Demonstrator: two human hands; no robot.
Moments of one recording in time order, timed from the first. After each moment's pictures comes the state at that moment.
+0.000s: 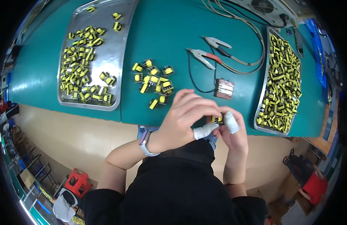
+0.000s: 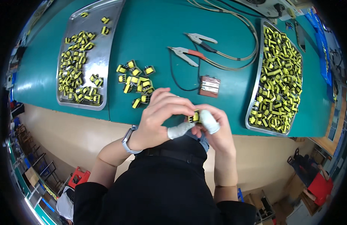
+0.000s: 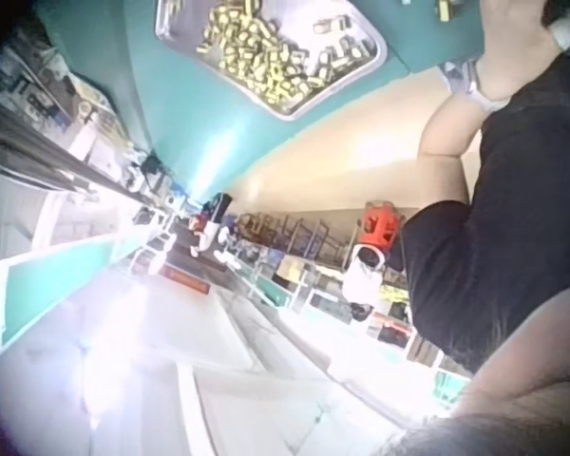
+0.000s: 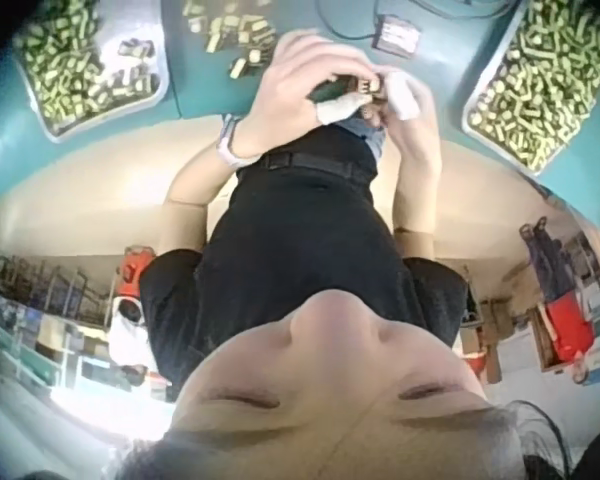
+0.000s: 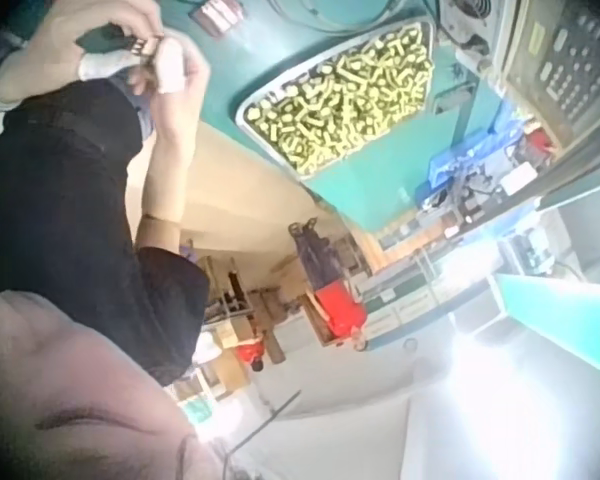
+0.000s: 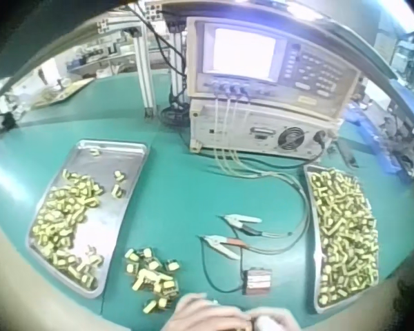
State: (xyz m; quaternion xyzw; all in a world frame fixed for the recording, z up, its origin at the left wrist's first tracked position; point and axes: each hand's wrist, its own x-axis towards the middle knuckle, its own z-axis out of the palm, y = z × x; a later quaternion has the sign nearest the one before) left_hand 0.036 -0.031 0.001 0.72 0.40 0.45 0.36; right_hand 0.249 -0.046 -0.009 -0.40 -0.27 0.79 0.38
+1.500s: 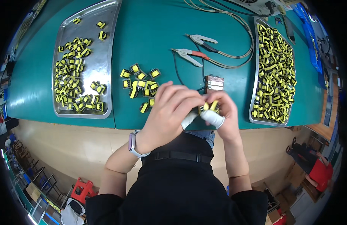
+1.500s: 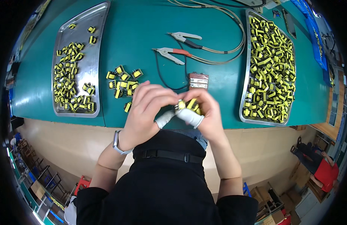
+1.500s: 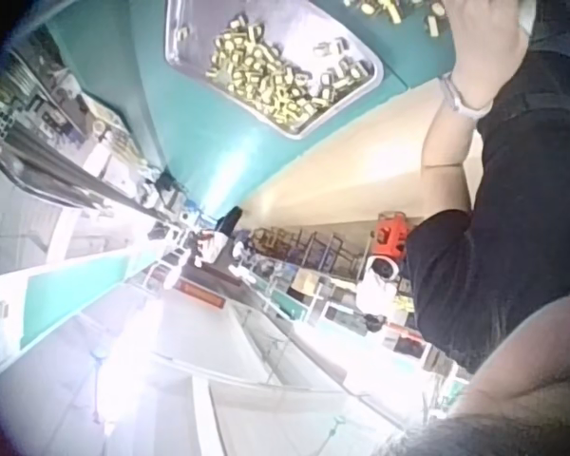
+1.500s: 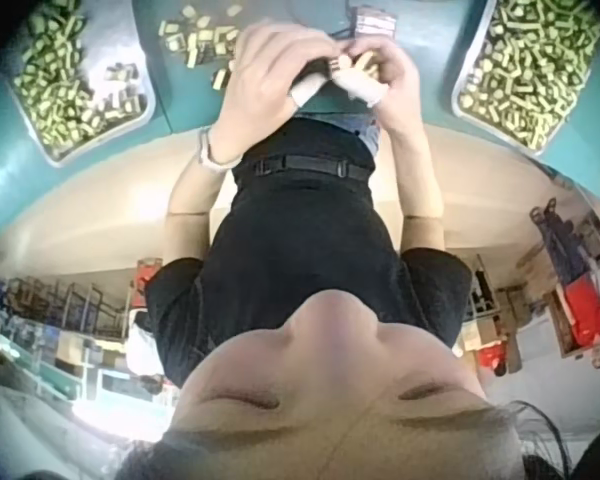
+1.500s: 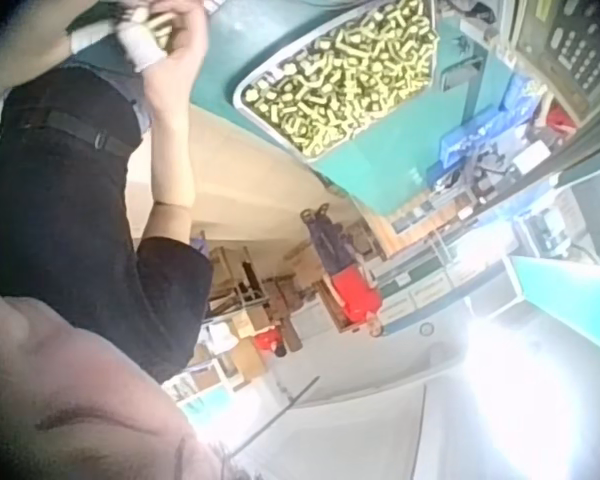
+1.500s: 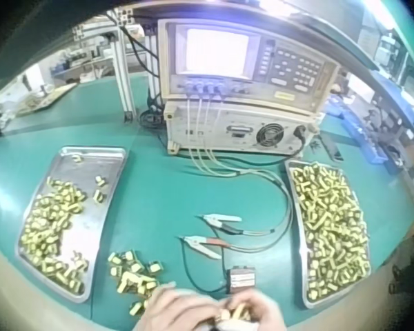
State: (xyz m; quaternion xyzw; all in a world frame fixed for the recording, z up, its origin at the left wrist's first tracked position) left_hand 0.026 -0.018 0.001 0.80 0.41 0.35 0.27; right_hand 0.235 -0.032 -0.011 -0.45 -0.42 0.67 0.43
